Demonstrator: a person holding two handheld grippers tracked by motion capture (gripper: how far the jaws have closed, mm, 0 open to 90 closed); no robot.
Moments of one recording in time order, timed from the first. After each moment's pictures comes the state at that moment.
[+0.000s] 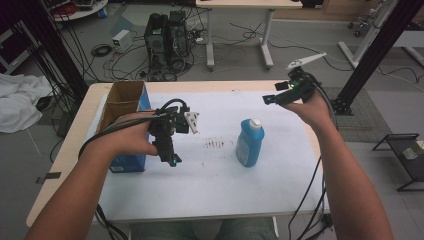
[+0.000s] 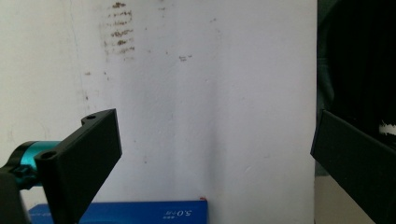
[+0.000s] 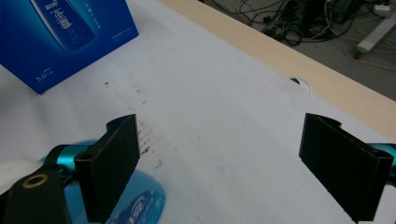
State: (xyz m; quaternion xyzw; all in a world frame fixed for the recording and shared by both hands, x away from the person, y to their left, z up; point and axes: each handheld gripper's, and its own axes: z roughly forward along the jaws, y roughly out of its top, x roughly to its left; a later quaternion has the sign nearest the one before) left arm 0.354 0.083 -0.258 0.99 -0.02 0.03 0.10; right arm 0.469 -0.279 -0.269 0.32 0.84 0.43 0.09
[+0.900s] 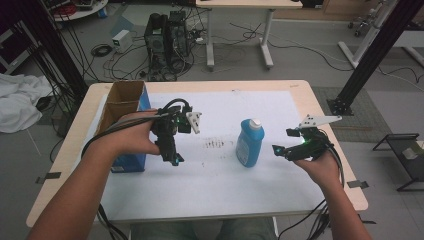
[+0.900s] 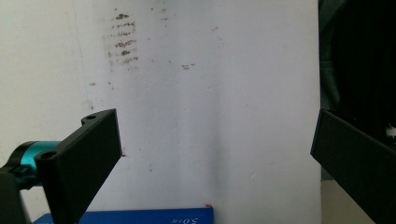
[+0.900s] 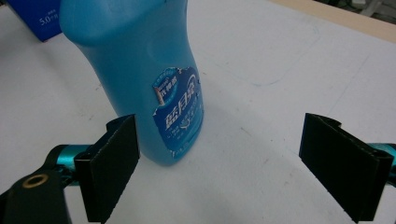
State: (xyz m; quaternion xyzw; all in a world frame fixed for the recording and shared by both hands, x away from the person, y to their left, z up) left arm 0.356 0.080 -0.258 0.99 -0.03 0.04 0.10; right arm 0.349 -0.303 -0.352 0.35 0.83 0.43 0.13
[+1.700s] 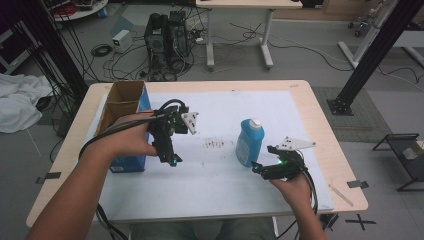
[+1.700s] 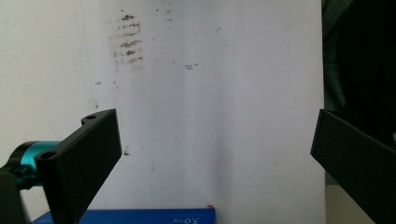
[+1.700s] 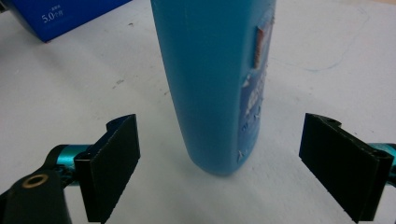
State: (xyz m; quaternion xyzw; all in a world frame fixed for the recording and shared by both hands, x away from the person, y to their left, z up) left arm 0.350 0.088 -0.258 0.99 -0.02 0.05 0.11; right arm 0.320 -0.251 -0.408 0.35 0.80 0.46 0.15
